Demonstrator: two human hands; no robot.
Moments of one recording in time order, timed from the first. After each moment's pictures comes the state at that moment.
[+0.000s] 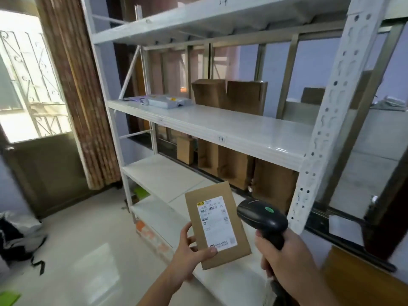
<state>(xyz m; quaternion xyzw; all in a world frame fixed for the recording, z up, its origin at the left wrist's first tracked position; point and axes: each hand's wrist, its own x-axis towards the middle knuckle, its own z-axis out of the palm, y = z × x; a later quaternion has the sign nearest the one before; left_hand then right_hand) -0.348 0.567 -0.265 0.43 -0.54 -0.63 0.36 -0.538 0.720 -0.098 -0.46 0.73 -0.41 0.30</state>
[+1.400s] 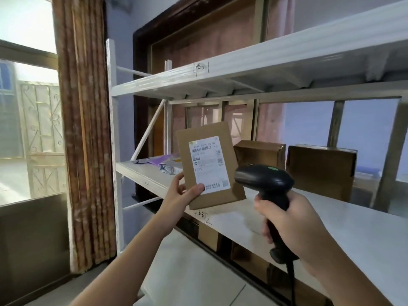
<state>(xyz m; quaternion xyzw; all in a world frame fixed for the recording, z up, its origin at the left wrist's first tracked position) -0.237 0.015 -0.005 0.30 -0.62 -0.49 0.54 -0.429 0.217 0.063 -0.55 0.58 -0.54 0.25</state>
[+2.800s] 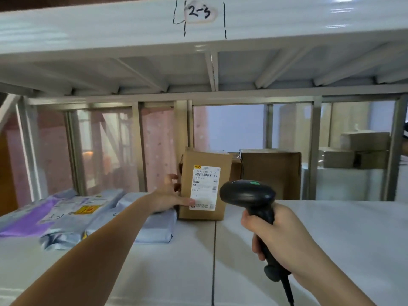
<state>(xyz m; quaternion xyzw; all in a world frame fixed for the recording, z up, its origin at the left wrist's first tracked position) -0.385 -0.348 0.049 0.18 -0.87 -0.44 0.14 -0.391 -0.007 0.068 -0.33 0.74 -0.58 0.13</state>
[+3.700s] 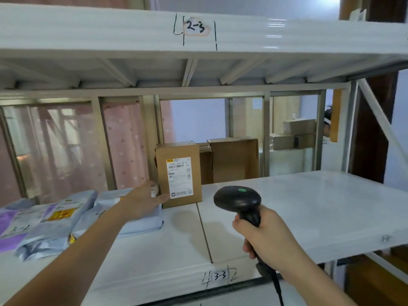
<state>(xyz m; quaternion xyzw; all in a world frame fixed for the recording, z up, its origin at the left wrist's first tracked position) -0.325 -0.322 0.050 0.21 -0.93 -0.28 0.15 -0.314 0.008 0.041 -0.22 0.79 -0.57 0.04</state>
